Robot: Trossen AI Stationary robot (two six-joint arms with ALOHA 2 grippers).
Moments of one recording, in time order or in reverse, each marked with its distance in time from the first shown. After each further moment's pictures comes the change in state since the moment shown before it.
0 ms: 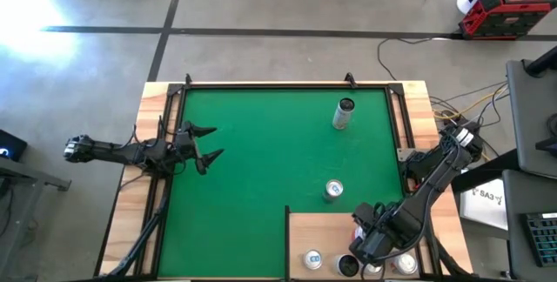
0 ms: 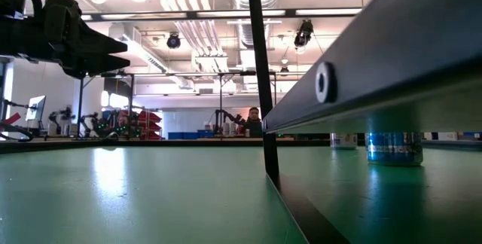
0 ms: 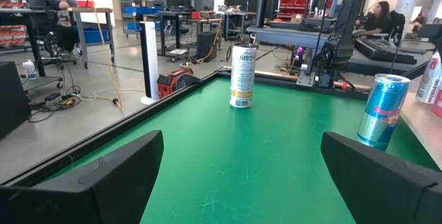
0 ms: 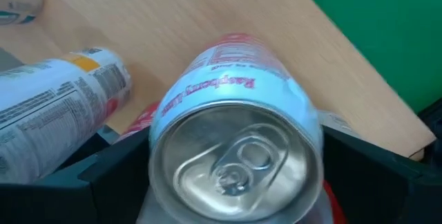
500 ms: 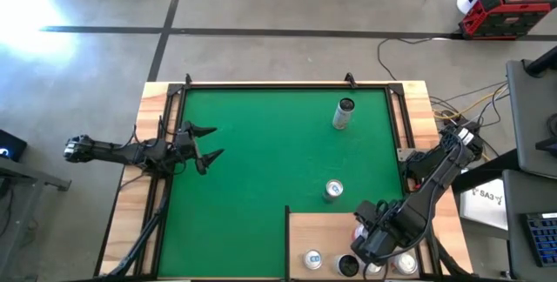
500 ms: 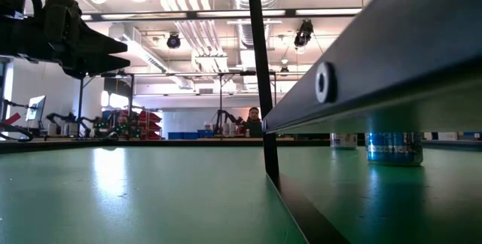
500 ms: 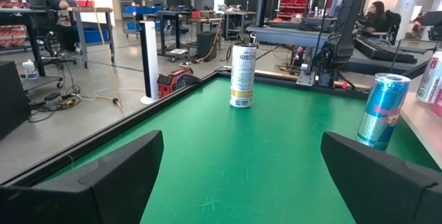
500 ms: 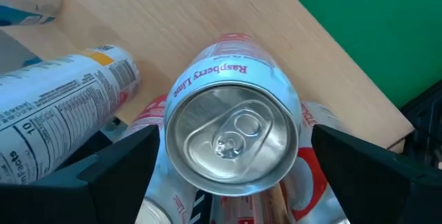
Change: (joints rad) left arm 0.000 0.001 0.000 0.000 0.000 0.000; right arm -0.005 -0.003 0.084 -0.087 0.003 -0.005
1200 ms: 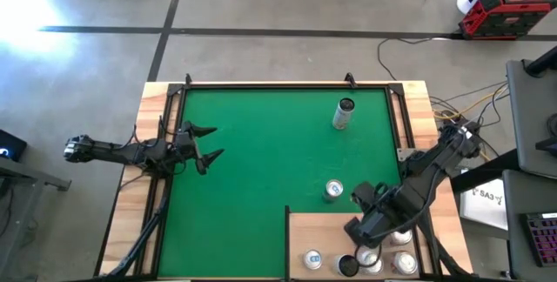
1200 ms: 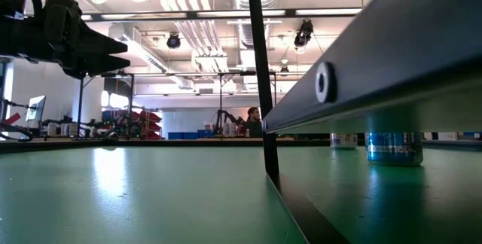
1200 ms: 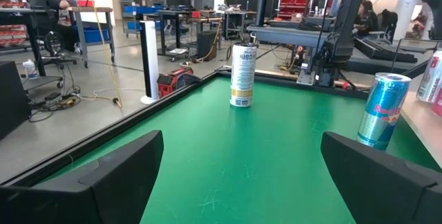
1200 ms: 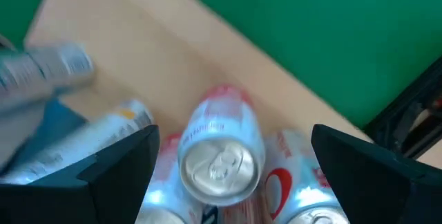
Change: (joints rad) left arm 0.000 0.002 0.000 0.000 0.000 0.000; right arm -0.108 0.000 0.180 -0.199 0.071 -0.027
